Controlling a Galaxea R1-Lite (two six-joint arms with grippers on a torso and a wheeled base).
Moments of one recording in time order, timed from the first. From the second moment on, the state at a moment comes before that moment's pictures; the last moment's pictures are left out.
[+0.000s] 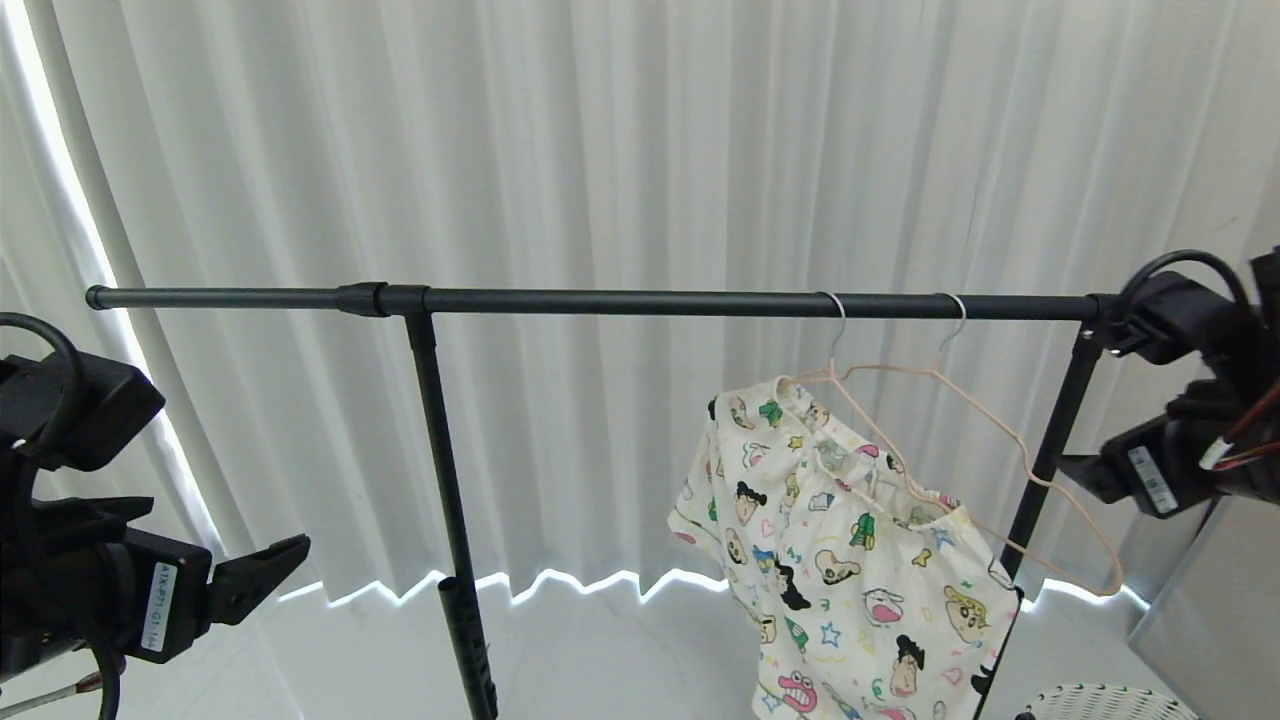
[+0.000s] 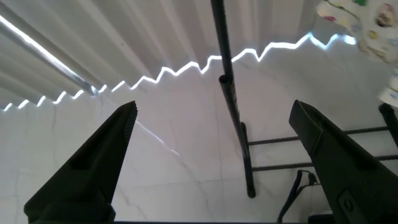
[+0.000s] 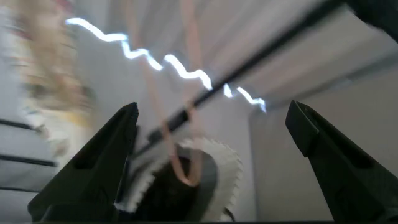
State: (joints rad) left arm -0.27 1.07 -0.72 0.24 0.27 0.13; right arm 0.43 1.34 -0.96 0.21 -0.51 -0.20
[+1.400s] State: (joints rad) left arm -0.05 1.04 -0.71 0.22 0.27 0.13; right arm 0.15 1.15 -0.66 -0.07 -0.40 -0.26
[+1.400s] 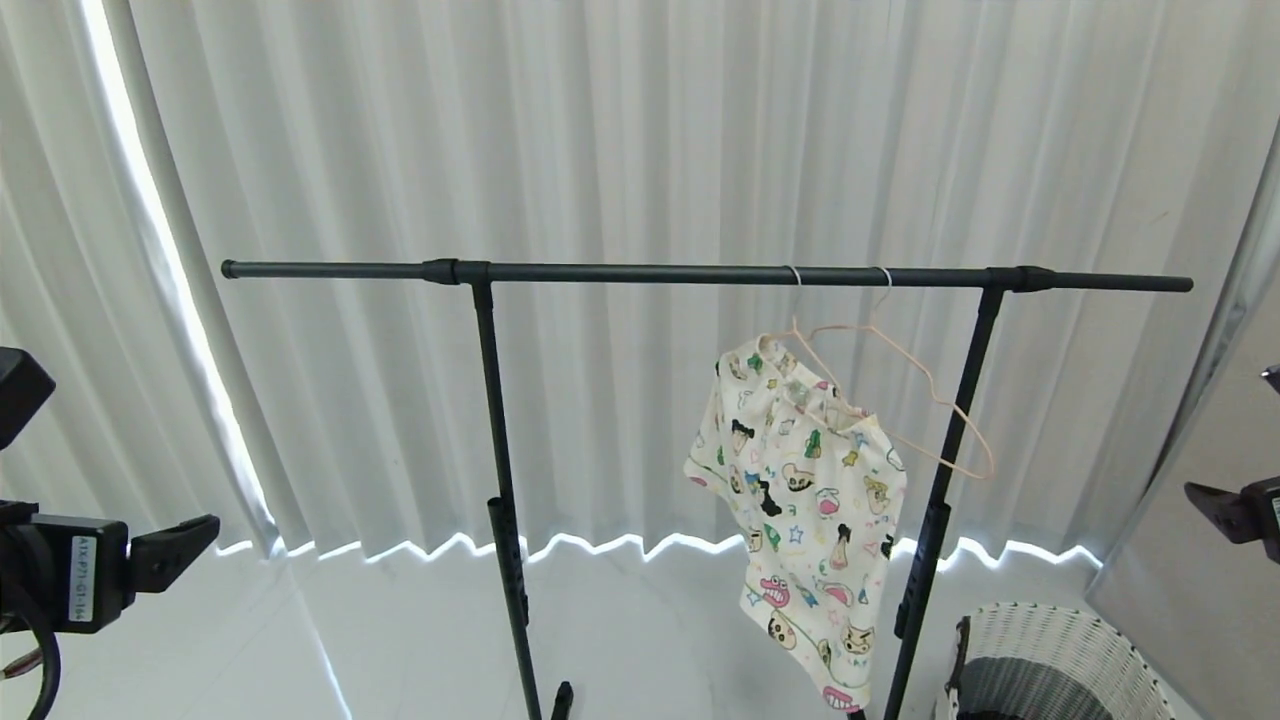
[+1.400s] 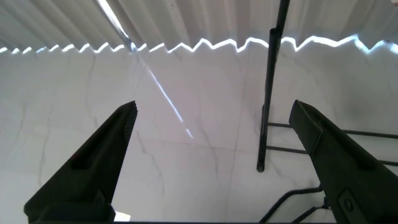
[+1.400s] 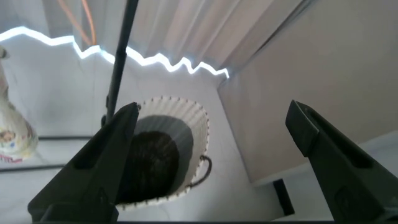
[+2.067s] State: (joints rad) left arm -0.04 1.05 -0.60 0.05 0.27 0.16; right arm 0.15 1.16 -0.65 -0.10 -0.40 -0.26
